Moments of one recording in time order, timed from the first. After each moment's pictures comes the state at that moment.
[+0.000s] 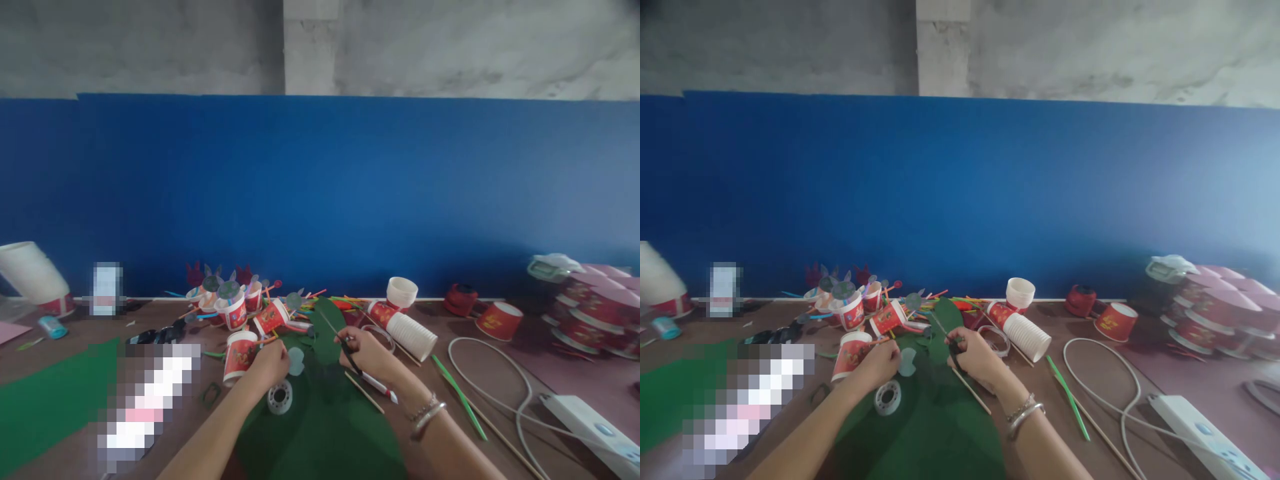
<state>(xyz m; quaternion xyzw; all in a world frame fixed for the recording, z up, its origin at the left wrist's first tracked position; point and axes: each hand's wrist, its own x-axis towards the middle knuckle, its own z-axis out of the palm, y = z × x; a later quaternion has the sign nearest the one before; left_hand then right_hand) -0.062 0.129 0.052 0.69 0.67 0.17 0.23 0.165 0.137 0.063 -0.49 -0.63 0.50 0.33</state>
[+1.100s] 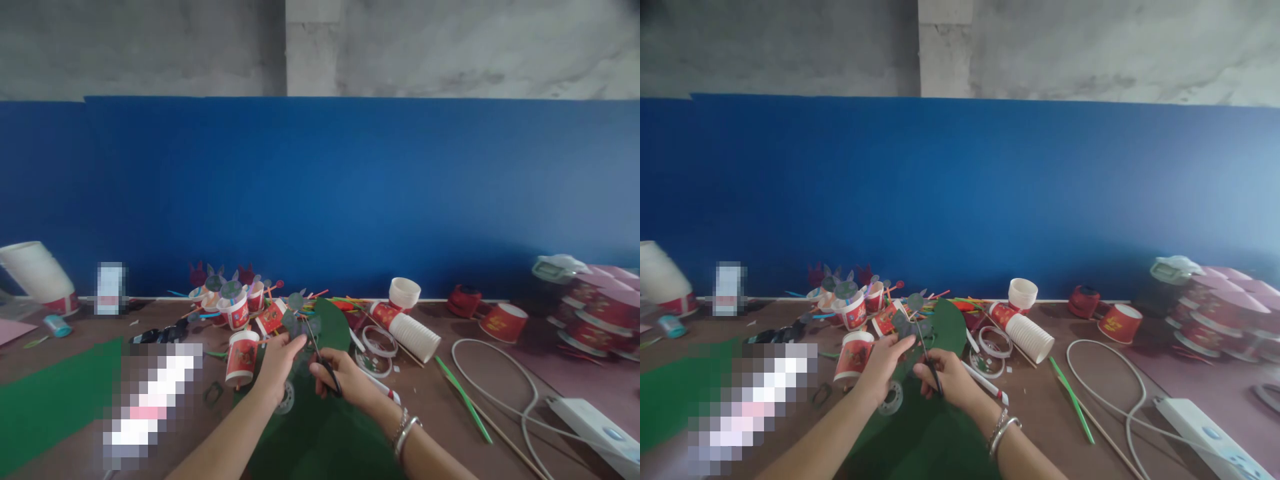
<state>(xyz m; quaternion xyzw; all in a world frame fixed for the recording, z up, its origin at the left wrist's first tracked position) -0.031 0.112 0.067 0.42 0.52 0.54 0.50 0.117 0.101 0.072 -0.40 -0.67 0.55 0.31</state>
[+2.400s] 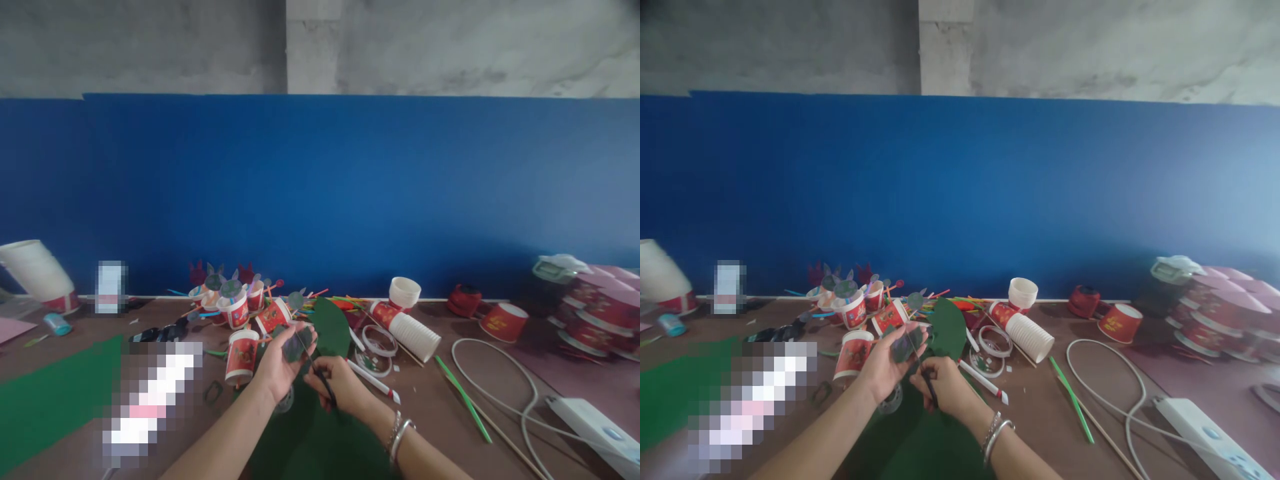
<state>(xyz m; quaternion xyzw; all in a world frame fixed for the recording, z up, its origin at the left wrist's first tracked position) -0.032 0.115 0.071 0.15 0.34 0.58 0.72 0.110 0.102 0.038 -0.45 -0.67 0.53 0.27</state>
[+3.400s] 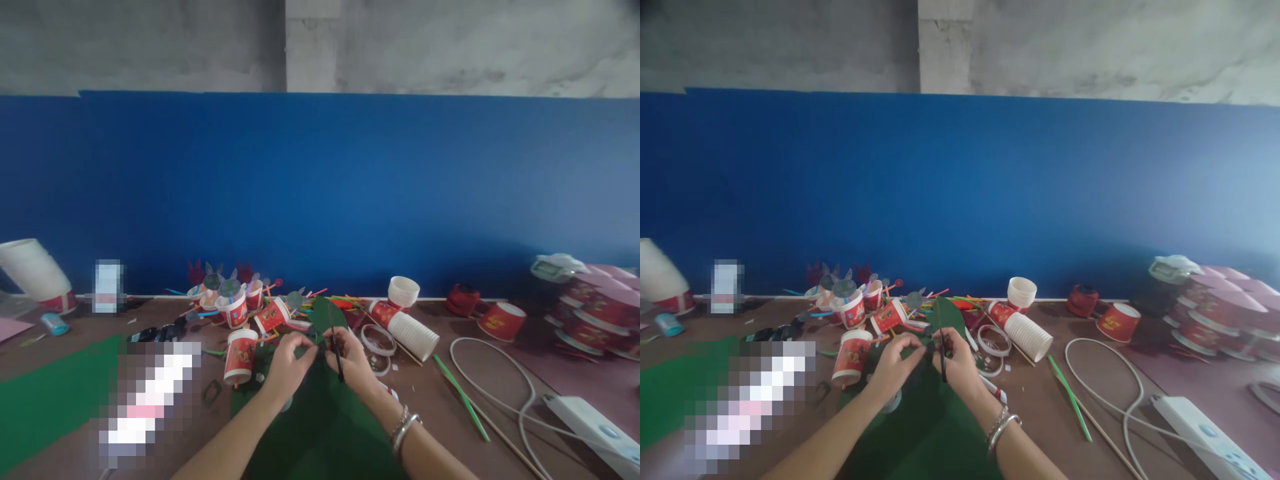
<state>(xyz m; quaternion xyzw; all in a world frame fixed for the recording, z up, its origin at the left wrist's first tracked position) -0.028 0.112 0.054 0.64 0.49 0.50 0.31 0.125 0.119 0.052 -0.42 -0.58 0.48 0.50</state>
